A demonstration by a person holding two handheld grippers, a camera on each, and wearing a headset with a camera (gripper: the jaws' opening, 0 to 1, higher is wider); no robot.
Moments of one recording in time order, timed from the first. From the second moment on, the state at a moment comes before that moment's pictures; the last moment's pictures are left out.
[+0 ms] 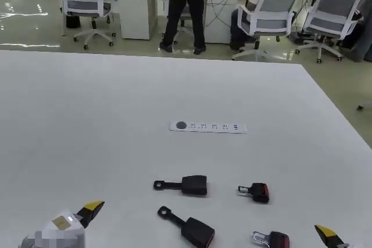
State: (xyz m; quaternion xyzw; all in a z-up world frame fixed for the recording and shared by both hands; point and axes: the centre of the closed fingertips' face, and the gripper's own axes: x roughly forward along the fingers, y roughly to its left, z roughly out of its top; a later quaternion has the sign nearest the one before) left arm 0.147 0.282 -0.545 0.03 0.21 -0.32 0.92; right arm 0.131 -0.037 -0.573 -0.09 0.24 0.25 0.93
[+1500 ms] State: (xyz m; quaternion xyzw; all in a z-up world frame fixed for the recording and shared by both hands) left arm 0.150 0.265 -0.548 0.05 0.23 -0.34 0.91; right arm 0.143 -0.047 -0.592 -0.08 0.26 0.25 0.93
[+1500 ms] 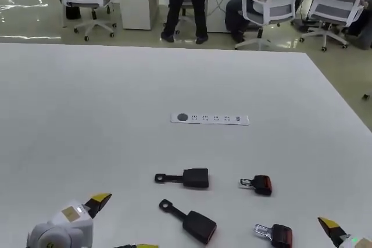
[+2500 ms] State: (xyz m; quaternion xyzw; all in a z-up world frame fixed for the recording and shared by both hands) left arm 0.171 0.240 -0.566 0.11 0.25 -0.38 0.88; right arm 0.170 -0.058 -0.620 -0.07 0.28 0.26 0.92
